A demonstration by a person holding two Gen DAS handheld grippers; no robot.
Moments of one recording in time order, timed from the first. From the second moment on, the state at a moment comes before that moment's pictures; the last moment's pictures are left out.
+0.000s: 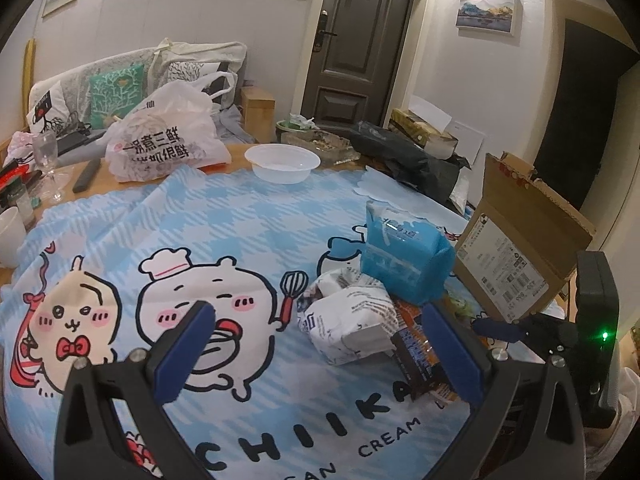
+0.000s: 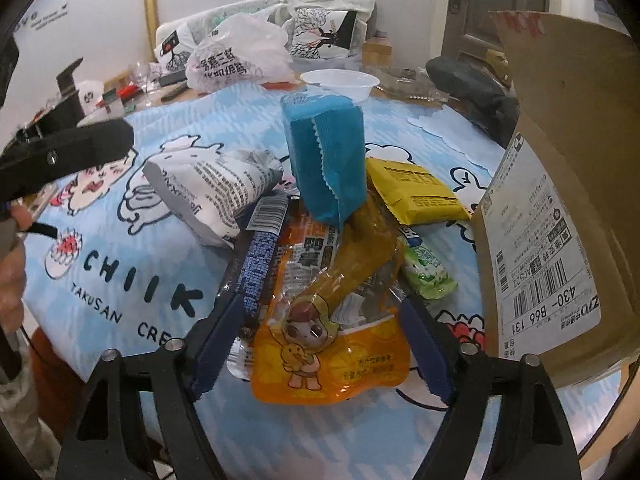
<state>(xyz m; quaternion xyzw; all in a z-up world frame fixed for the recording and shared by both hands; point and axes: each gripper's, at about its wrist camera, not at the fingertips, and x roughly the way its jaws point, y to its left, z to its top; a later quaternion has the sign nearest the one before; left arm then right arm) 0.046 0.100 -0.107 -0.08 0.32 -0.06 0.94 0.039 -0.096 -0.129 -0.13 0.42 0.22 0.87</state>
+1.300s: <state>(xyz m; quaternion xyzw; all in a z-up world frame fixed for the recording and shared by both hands) 0.044 0.088 -0.104 -0.08 0.31 -0.07 0.94 0.042 -0.114 -0.142 -0.08 0.44 0.21 0.87</state>
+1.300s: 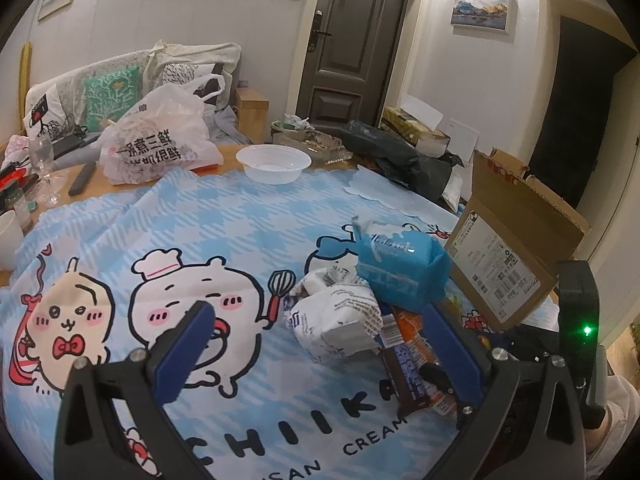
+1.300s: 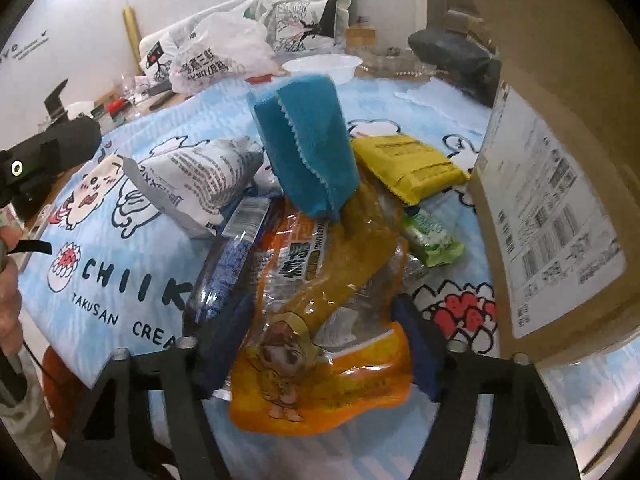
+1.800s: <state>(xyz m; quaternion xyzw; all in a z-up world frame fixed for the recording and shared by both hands) 0.024 0.085 -0.089 -0.08 0.29 -0.07 0.95 0.019 -0.126 -0.106 -0.03 0.41 0.25 0.88</state>
